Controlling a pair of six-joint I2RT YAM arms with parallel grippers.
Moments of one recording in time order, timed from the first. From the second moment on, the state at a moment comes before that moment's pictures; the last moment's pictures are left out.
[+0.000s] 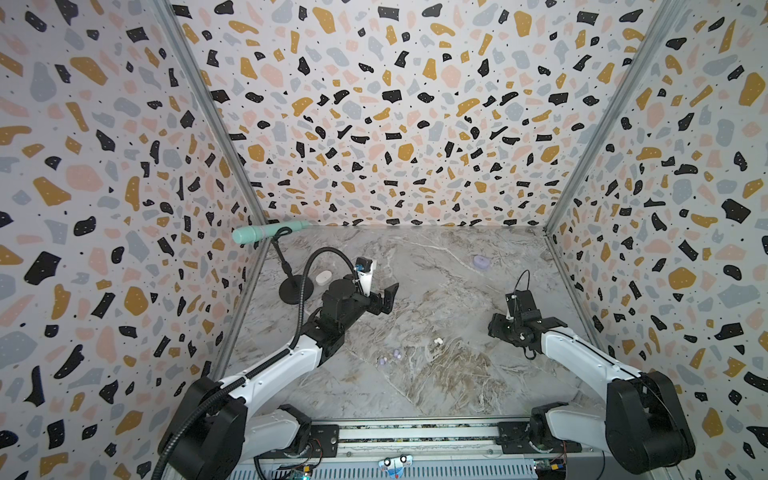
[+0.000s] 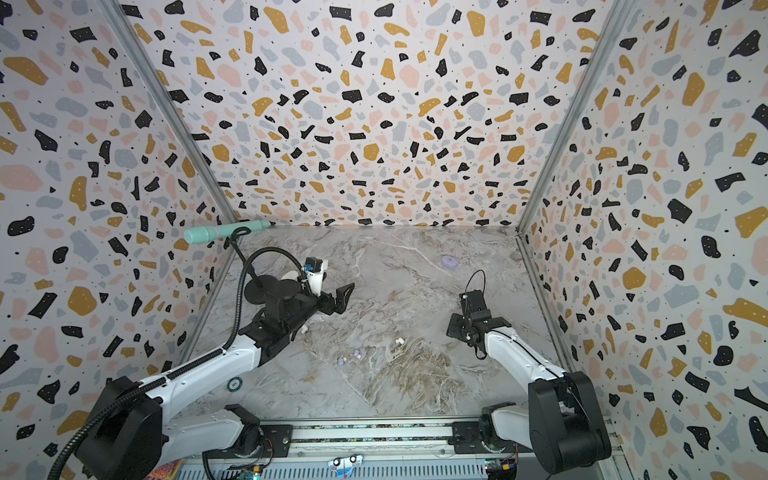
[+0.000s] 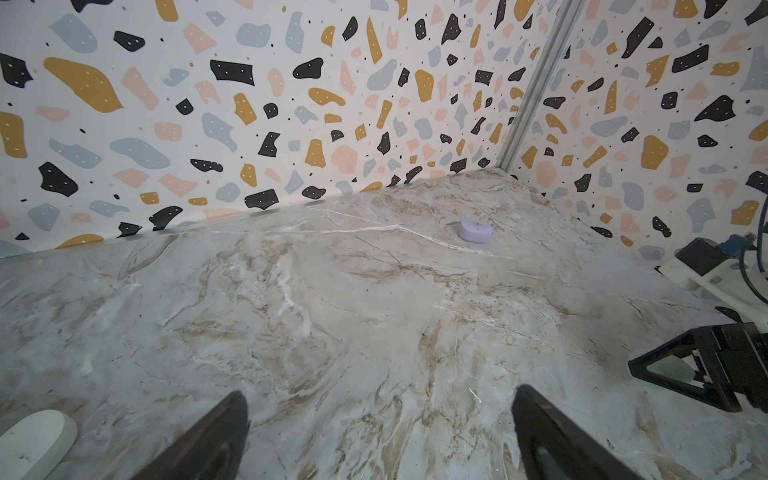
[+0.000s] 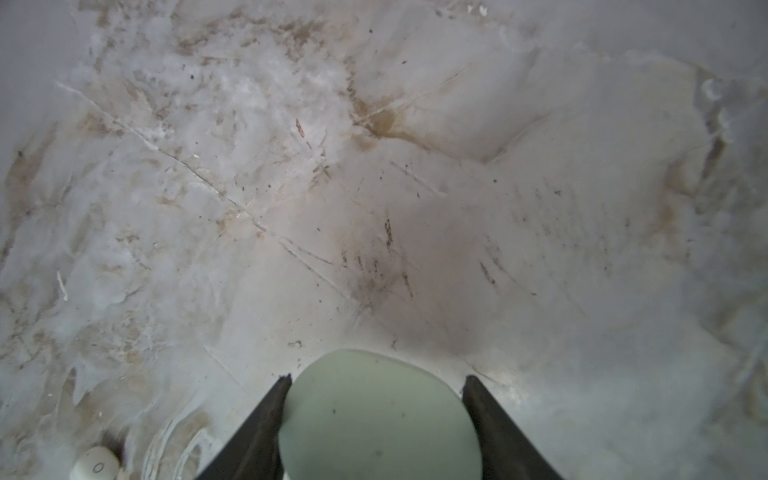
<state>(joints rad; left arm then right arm) -0.52 1.21 0.63 0.31 0.04 -0.12 0.23 1.25 0.60 -0.41 0.05 0.51</state>
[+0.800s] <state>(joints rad) -0.52 1.21 0.63 0.31 0.04 -0.14 0.24 1.28 0.65 -0.45 0.06 0.55</state>
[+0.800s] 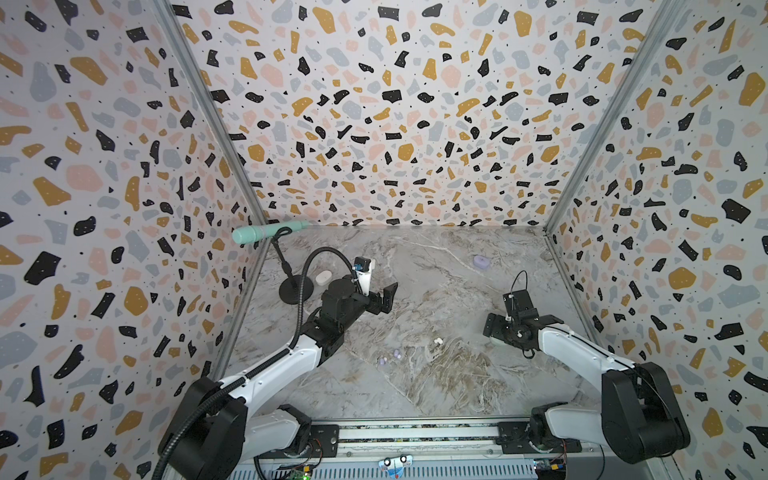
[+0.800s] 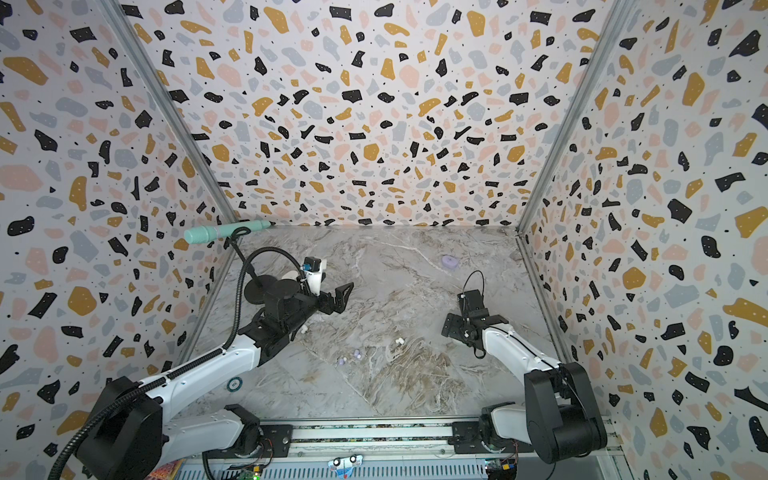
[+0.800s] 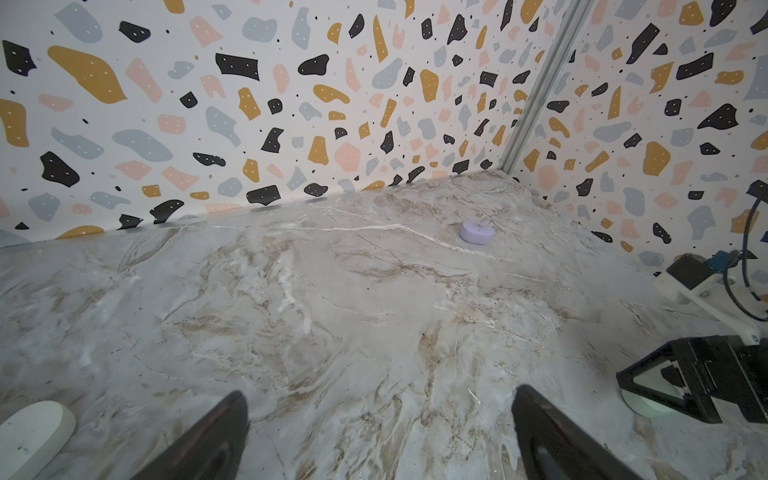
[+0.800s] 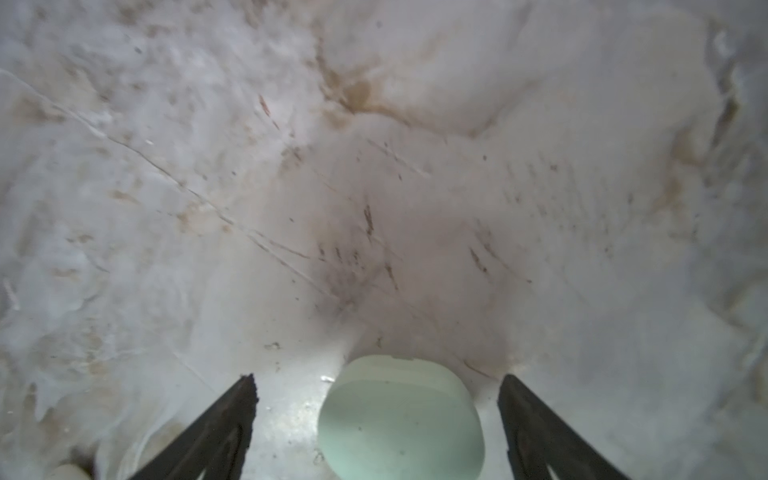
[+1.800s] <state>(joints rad) -0.52 1.21 0.63 0.31 0.07 -0.15 0.21 1.98 1.45 -0.47 0.15 0.60</state>
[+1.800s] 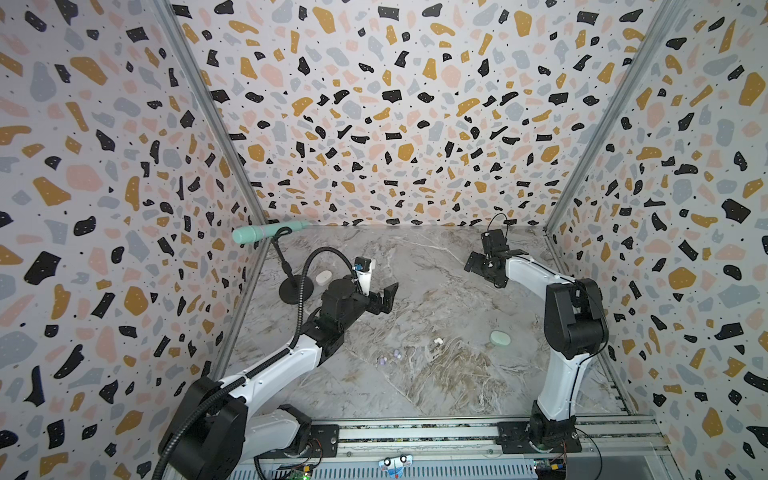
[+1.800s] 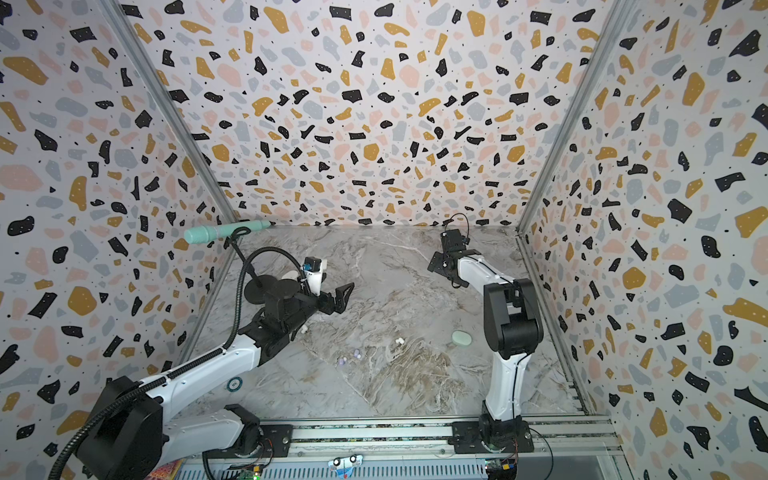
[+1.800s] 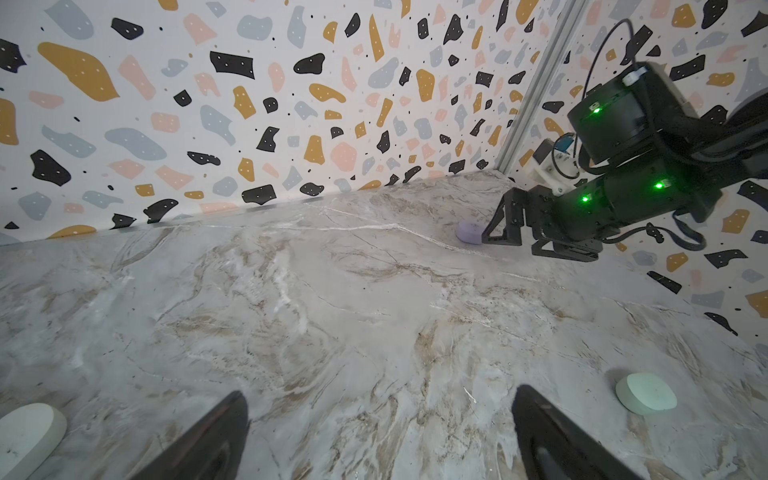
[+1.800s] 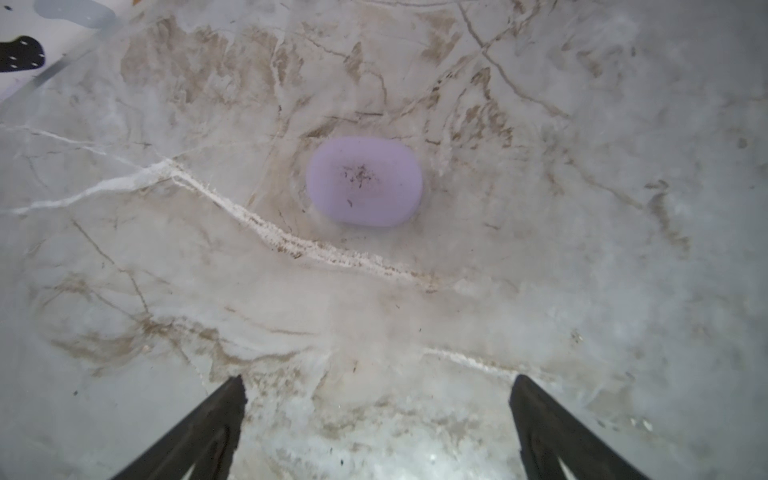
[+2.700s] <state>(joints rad) -0.51 1.22 0.63 0.32 0.08 -0.14 0.18 2.30 1.79 -0.48 0.19 0.58</state>
